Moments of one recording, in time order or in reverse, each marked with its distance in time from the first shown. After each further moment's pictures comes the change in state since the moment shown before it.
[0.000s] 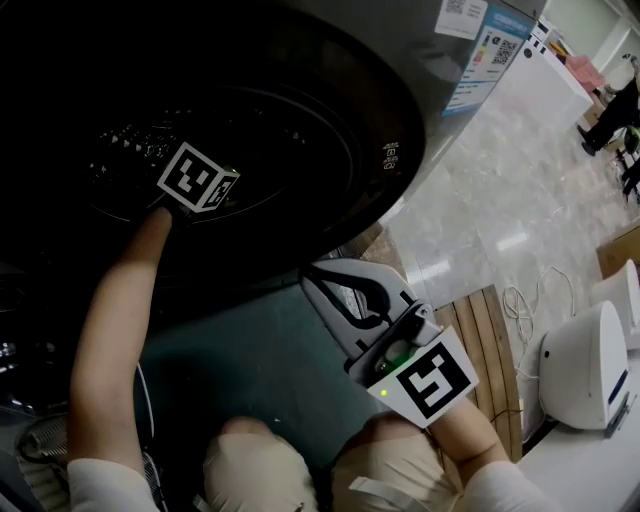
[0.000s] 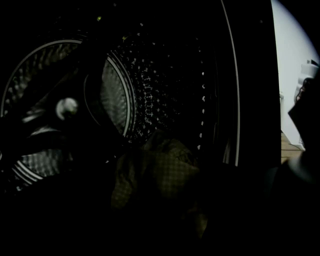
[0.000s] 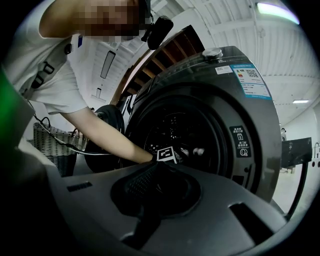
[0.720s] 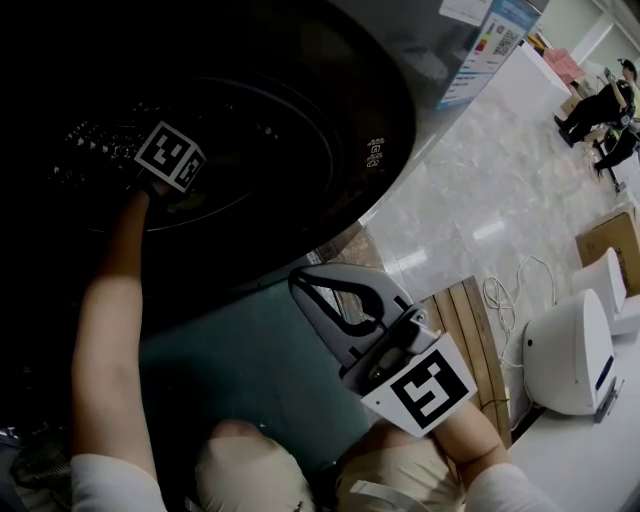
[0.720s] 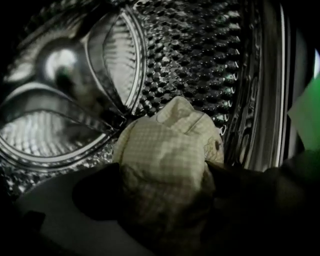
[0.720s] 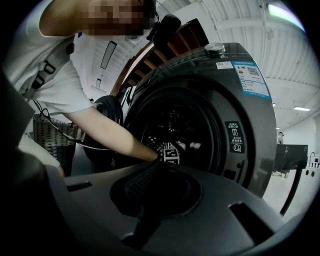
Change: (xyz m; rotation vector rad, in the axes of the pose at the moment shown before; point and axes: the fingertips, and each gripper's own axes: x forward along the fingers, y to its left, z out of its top) left arm 0.053 0.031 -0.049 -0.122 0.210 -0.055; right arm -0.005 -0.010 -0.018 -0.039 0.095 -0.028
